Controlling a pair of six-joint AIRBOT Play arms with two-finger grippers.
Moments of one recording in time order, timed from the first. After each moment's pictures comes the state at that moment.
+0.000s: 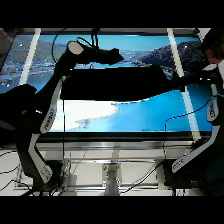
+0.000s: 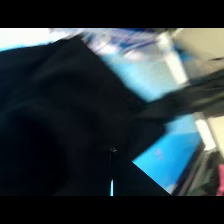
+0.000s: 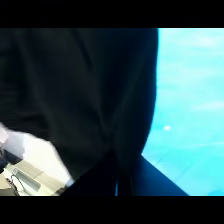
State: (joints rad) left arm -0.40 -1.95 2.01 0.63 -0.95 -1.35; right arm -0.43 -1.95 1.74 -0.84 1.53 1.40
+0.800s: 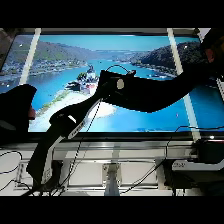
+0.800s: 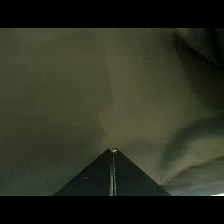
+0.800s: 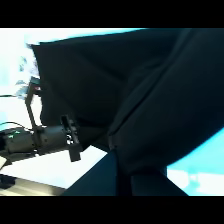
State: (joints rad) left arm -0.71 -2.16 2.01 1.08 -0.96 -1.65; right arm -0.57 -1.49 1.74 -0.83 1.61 1.40
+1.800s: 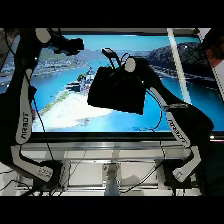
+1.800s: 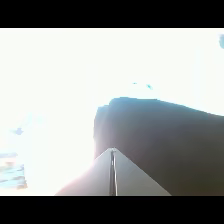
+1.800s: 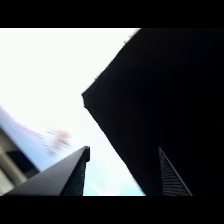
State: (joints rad) left arm -0.22 -1.69 2.01 1.35 -1.13 -1.69; right arm 0.51 -1.80 1.83 -1.19 1.15 1.43
